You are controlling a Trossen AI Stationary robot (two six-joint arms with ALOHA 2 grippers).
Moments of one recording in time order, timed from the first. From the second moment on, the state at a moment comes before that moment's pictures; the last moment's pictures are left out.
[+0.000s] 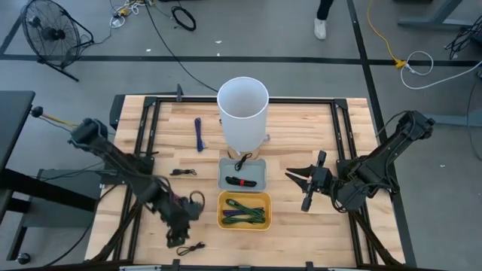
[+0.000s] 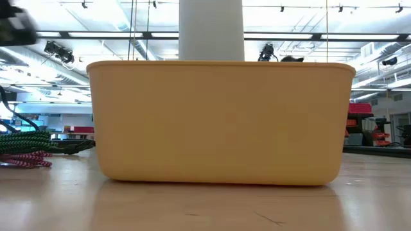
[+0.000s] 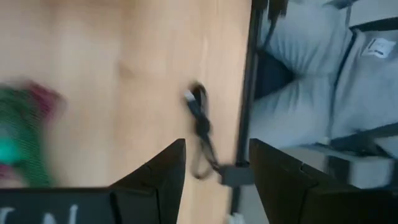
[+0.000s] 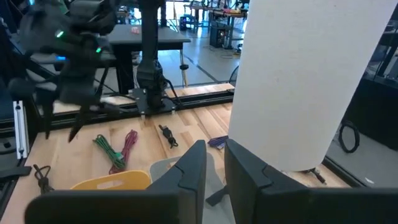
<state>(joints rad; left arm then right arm) -0.70 1.42 0.95 -0.47 0.12 -0.93 0.74 1.14 0.92 -0.15 1.08 0.30</state>
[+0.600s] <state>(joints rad) -0.82 1.77 1.07 -0.31 0.20 -1.12 0.74 1.14 0.92 -0.15 1.05 0.30</state>
